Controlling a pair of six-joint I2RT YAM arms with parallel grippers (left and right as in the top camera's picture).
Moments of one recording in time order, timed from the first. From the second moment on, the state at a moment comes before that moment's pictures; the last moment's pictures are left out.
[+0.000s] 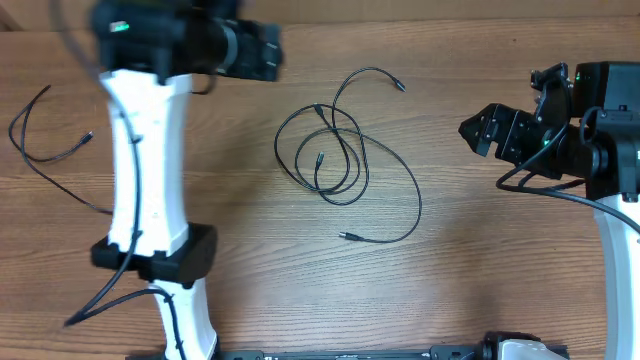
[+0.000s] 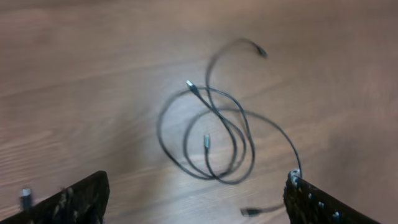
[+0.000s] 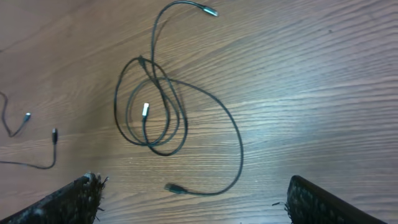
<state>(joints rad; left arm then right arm) -0.22 2.09 2.77 -1.66 0.19 -0.10 -0.06 1.34 1.53 -1.21 -0.35 0.26</state>
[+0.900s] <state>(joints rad) -0.50 2.22 1.95 -0.71 0.13 -0.76 -0.06 1.34 1.47 -1.24 -0.27 0.26</state>
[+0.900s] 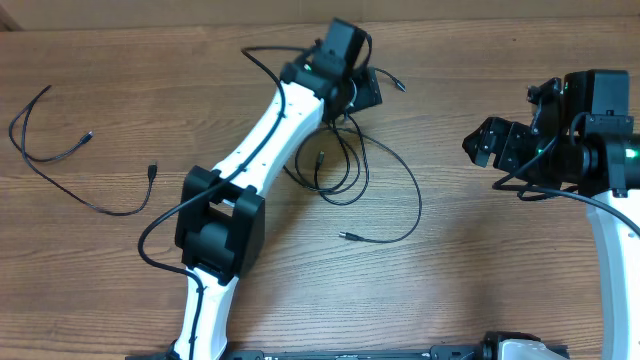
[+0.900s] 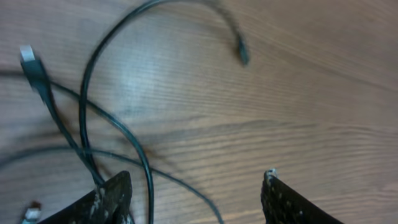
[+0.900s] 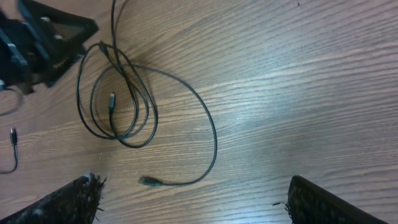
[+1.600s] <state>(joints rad) -0.53 2.35 1.84 -0.58 0.02 -0.91 -0.06 1.35 1.47 -1.24 -0.26 0.26</state>
